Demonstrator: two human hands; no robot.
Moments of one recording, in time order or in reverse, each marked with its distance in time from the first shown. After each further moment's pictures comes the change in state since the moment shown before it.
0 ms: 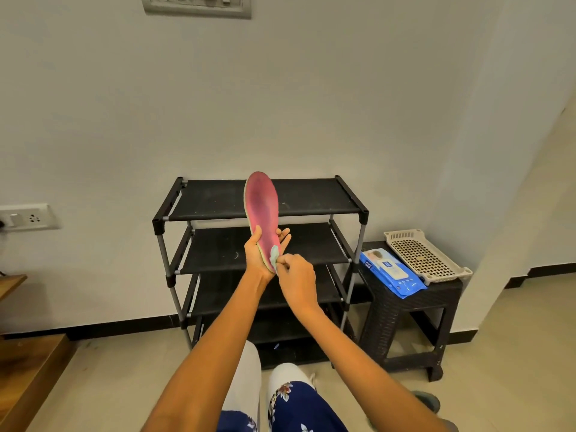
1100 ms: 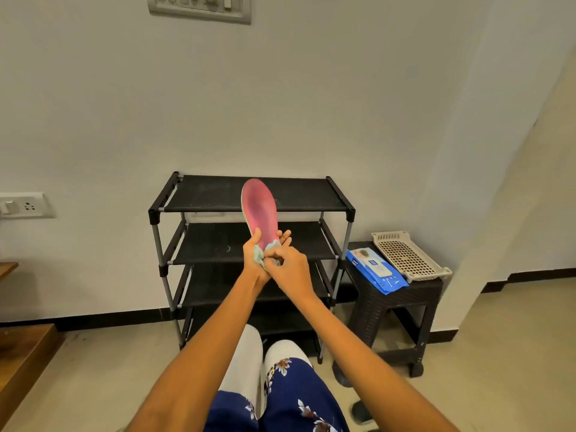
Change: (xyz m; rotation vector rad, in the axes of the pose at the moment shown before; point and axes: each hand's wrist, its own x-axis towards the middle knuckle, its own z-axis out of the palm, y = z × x) left_hand -0.034 -0.017 0.005 0.010 0.001 -0.108; right_hand -0.014 -0.005 -0.029 0.131 -0.066 -0.157
